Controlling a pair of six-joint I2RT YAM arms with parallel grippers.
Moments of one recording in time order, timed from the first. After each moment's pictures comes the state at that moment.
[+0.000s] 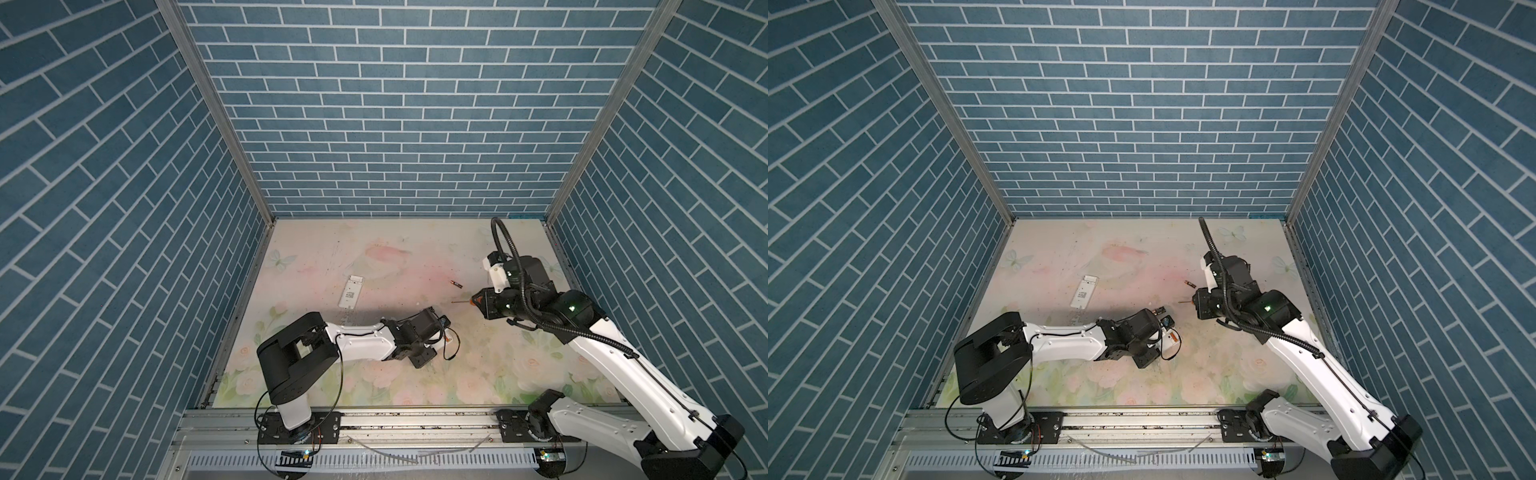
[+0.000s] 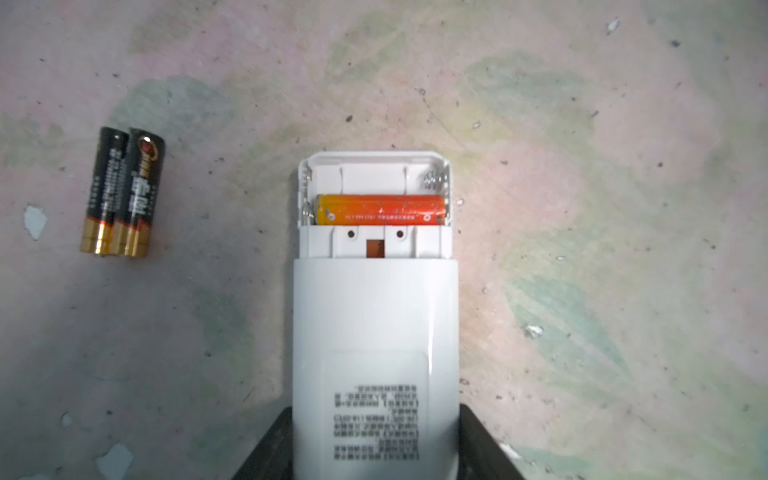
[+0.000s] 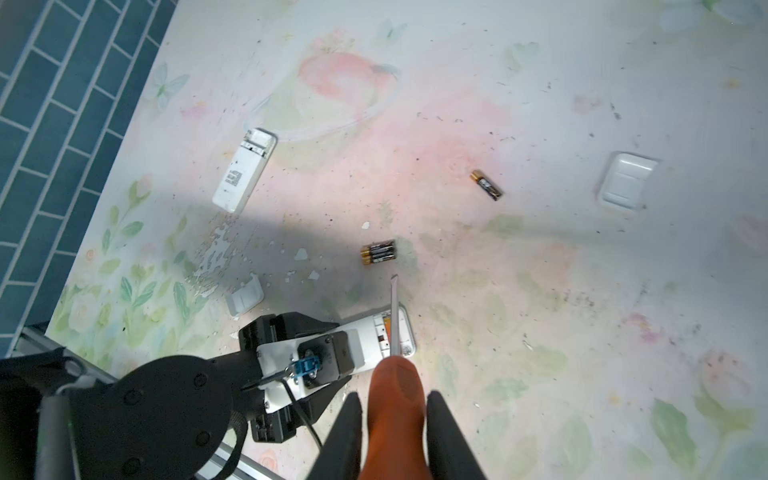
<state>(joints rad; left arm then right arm) -1.06 1.74 0.92 -0.26 -0.03 -0.02 0.61 1.04 1.13 -0.93 -0.06 0.36</state>
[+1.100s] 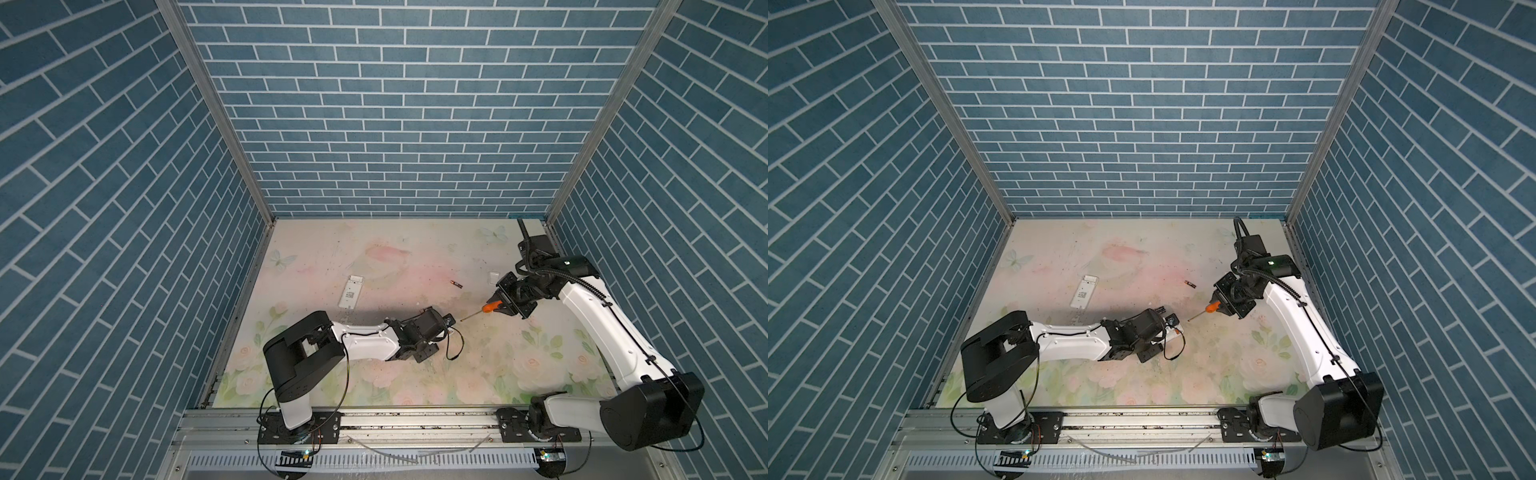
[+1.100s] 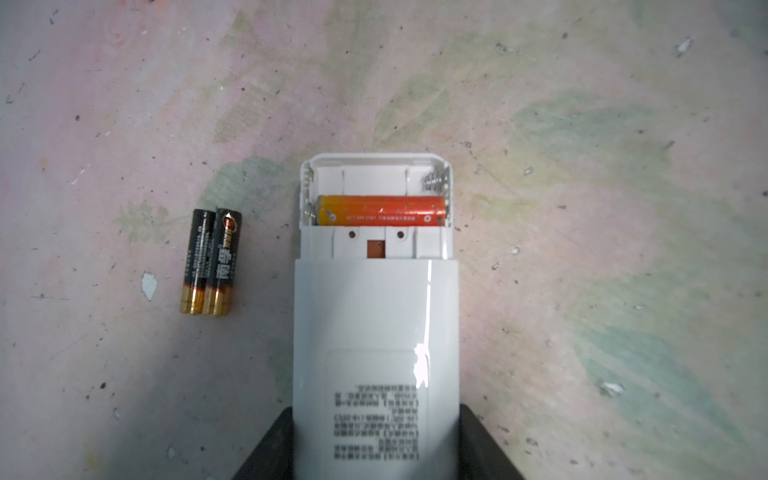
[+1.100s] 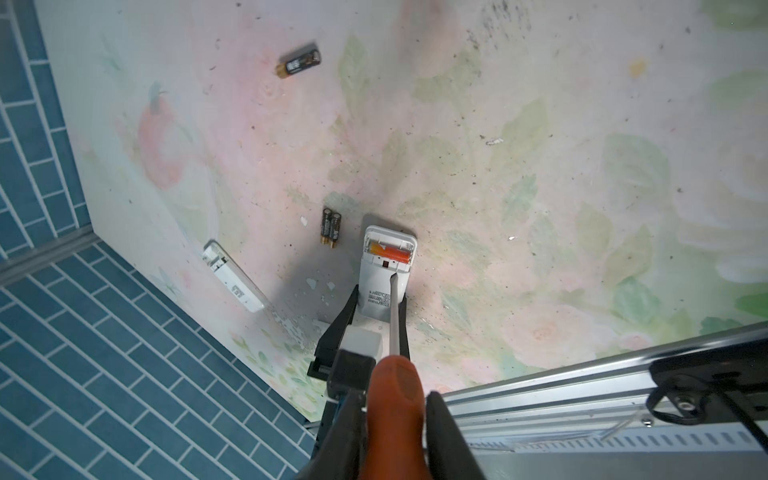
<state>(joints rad) -1.07 1.77 0.93 -0.16 -0.18 0.09 0.27 1.30 1.24 -1.21 -0.38 1.10</state>
